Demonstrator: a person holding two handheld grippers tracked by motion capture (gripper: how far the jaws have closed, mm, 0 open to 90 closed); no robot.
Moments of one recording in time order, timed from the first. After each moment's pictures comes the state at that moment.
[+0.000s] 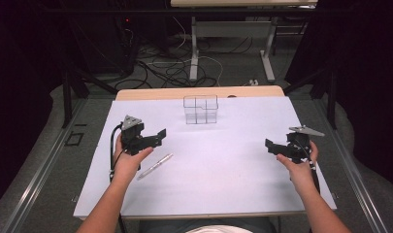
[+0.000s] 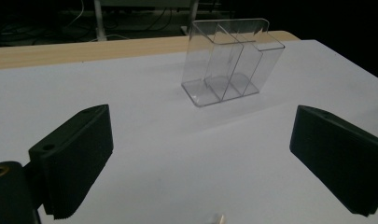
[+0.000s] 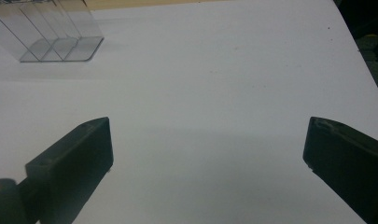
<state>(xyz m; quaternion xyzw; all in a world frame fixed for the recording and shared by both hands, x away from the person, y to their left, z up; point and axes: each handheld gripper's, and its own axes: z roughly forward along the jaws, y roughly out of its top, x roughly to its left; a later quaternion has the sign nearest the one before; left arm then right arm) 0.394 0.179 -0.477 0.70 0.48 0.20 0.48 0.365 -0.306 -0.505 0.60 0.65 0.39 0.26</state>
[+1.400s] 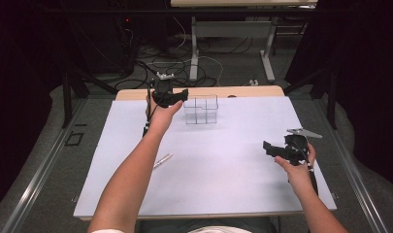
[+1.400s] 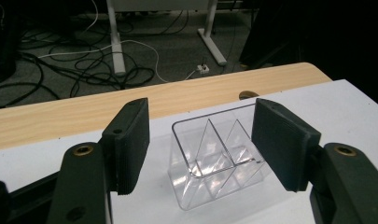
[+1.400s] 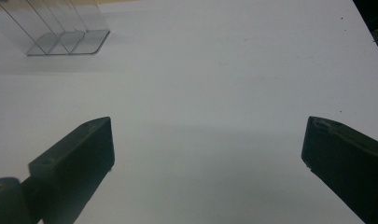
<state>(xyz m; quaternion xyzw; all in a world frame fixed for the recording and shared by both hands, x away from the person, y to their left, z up) 0.502 0.091 -0.417 0.70 0.51 0.23 0.44 0.362 -0.302 -0.511 0.60 0.65 0.39 0.25</state>
